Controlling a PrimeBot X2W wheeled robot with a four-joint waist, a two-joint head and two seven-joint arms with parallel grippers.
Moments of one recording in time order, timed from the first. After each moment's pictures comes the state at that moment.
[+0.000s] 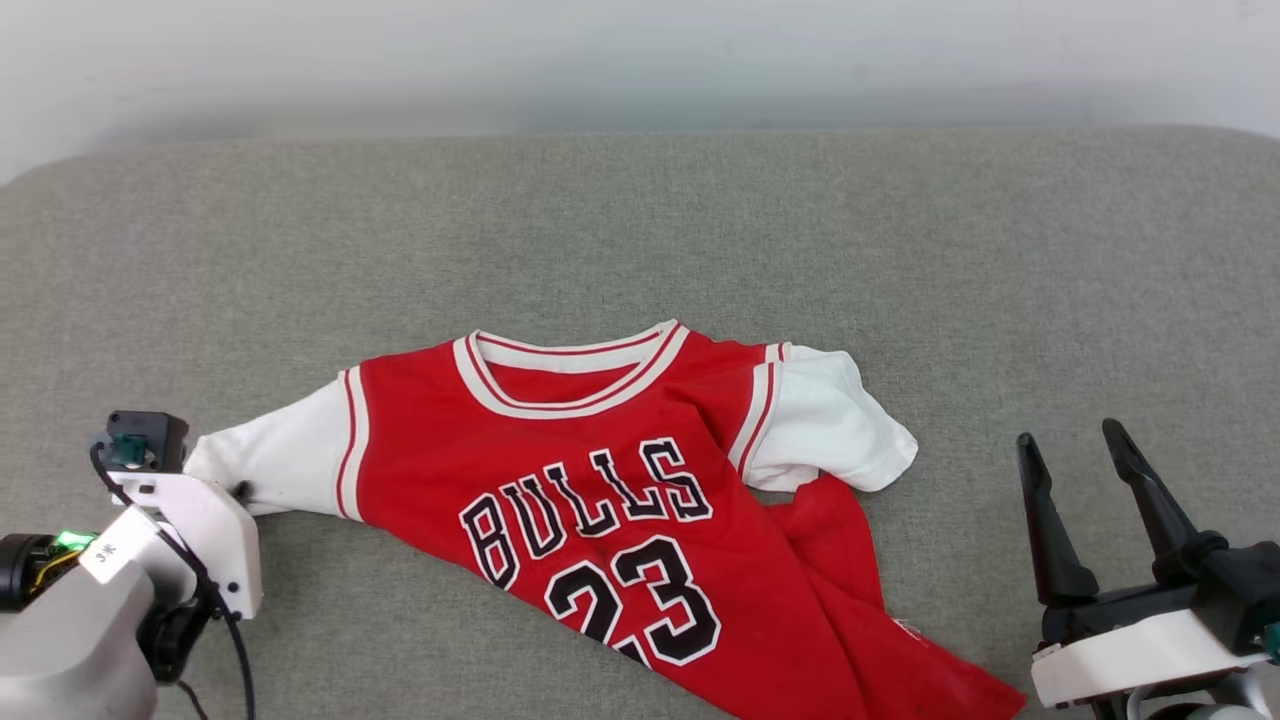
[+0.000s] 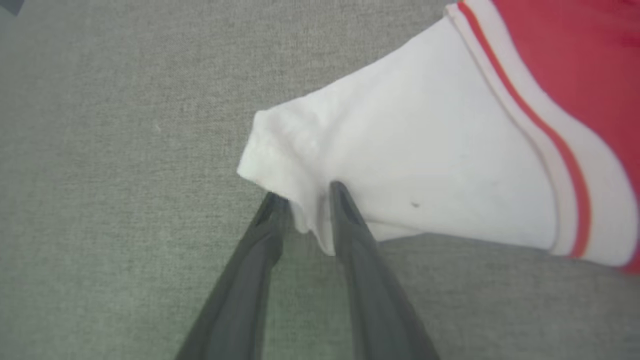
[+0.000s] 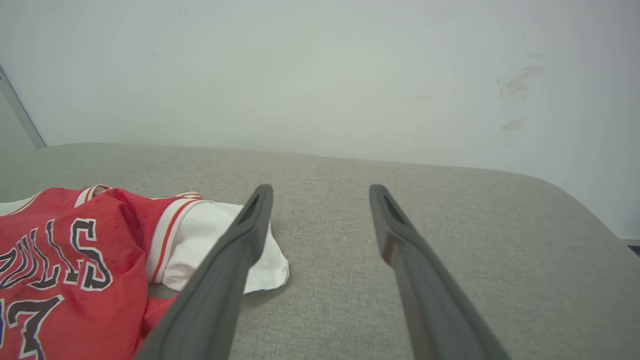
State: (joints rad) left arm -0.65 0.66 -0.95 0.85 -1.04 0.02 0.01; right arm 0.02 -0.12 -0.01 -0.06 0.13 0.13 -0.20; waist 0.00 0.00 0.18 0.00
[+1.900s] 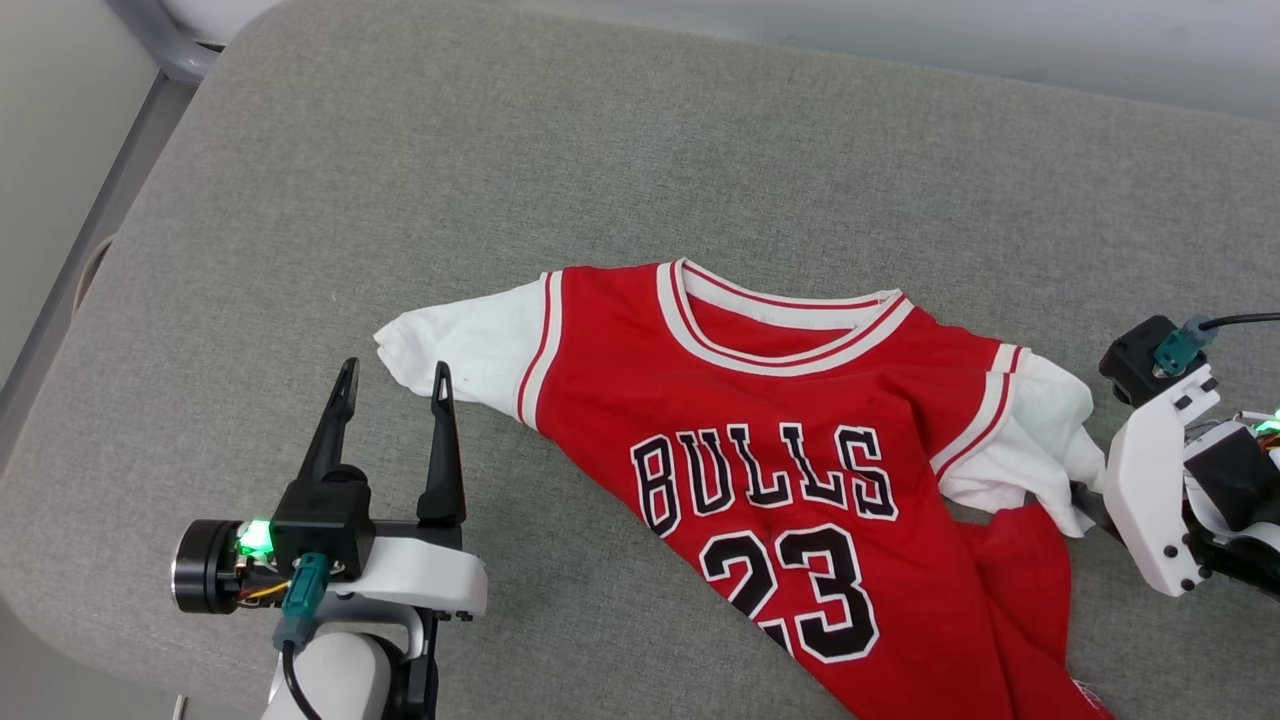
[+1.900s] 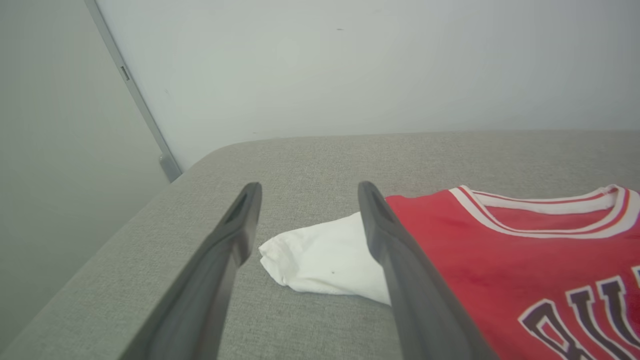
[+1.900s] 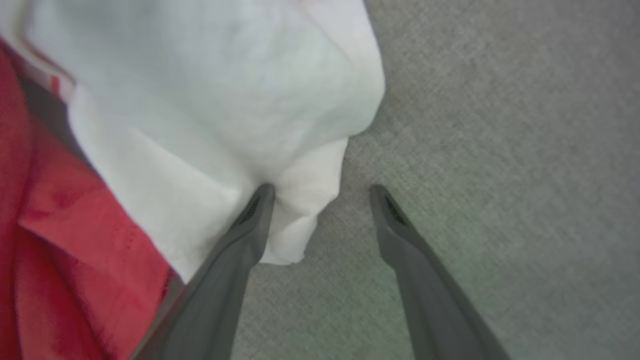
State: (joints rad) left arm -0.18 0.21 -0.27 0.07 -0.18 0.25 -0.26; right arm -0.56 -0.75 0.68 0.24 0.68 0.13 0.74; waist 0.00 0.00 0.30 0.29
